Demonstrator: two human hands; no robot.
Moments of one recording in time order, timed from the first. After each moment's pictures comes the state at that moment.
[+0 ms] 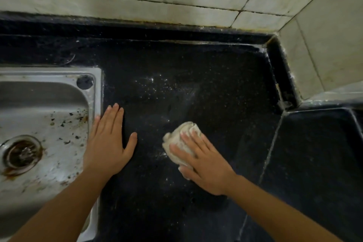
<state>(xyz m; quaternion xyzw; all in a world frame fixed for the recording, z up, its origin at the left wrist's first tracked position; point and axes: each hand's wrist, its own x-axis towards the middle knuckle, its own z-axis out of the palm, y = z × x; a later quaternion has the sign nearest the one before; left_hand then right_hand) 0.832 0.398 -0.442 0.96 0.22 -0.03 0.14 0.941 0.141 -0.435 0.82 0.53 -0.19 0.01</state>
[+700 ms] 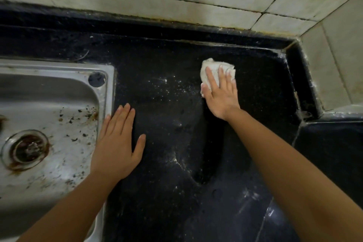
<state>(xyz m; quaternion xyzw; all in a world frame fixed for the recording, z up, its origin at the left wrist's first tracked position) 0.831 0.400 -0.449 0.96 0.21 0.00 0.17 1.084 0.239 -0.435 0.94 0.26 -0.20 -0.02</state>
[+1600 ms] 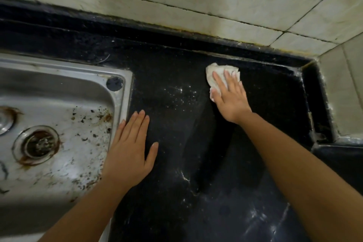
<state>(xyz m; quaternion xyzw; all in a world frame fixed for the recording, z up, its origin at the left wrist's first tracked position) 0.832 0.401 -0.450 0.96 0.22 -0.01 0.16 1.108 0.261 -0.434 0.93 0.32 -0.18 -0.02</state>
